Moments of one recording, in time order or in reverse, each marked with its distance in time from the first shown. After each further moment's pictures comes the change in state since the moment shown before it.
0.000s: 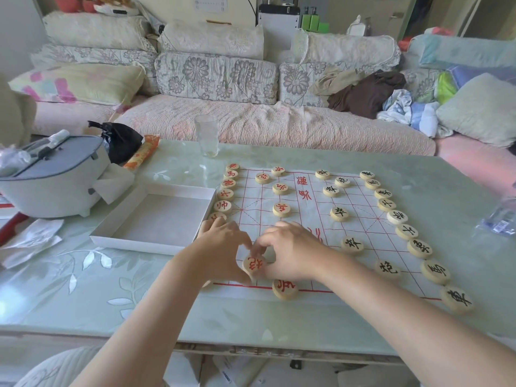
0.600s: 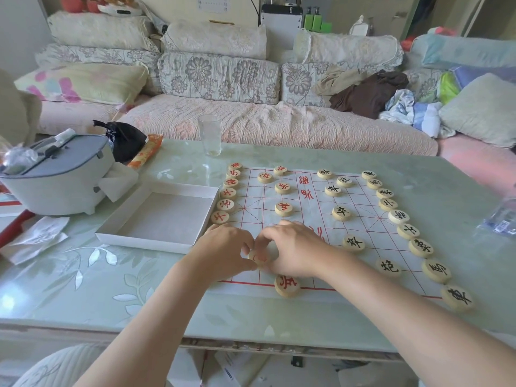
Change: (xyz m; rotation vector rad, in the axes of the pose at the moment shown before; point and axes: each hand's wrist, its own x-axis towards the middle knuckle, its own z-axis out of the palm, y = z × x) left_hand -0.003 0.004 0.003 -0.180 0.088 -0.025; right_hand -0.003 -0.005 -0.007 0.013 -0.055 0.108
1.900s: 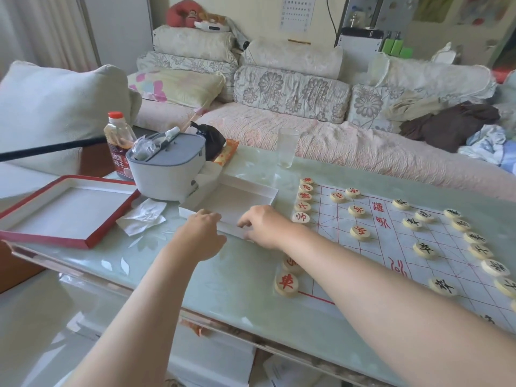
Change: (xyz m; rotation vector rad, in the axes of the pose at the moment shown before) left_hand -0.075 -0.158 -0.062 -0.019 0.108 -0.569; right_hand 0.160 -0.146 0.041 0.004 -0.131 -0.183
